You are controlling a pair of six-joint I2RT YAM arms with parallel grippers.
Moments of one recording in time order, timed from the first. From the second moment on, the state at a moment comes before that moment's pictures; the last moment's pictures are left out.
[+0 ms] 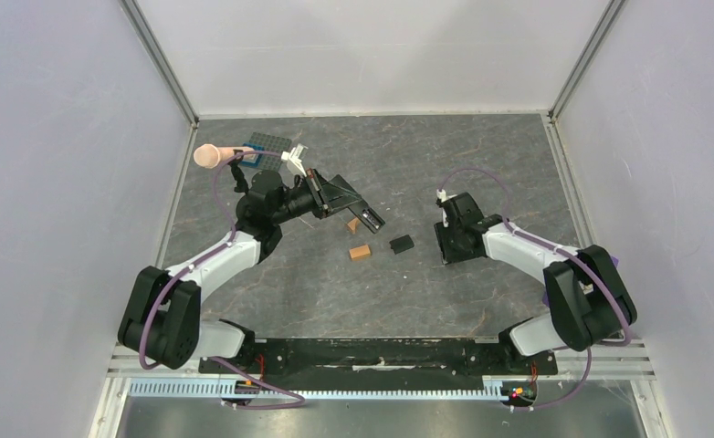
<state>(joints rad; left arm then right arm) -0.39 1.34 0.69 0.53 0.66 -1.08 0.42 1.45 0.73 -0.42 0.07 0.21</state>
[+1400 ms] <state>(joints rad) -0.38 1.35 0.79 0.44 0.74 -0.98 0.47 0.89 0.78 -0.07 -0.95 0.11</state>
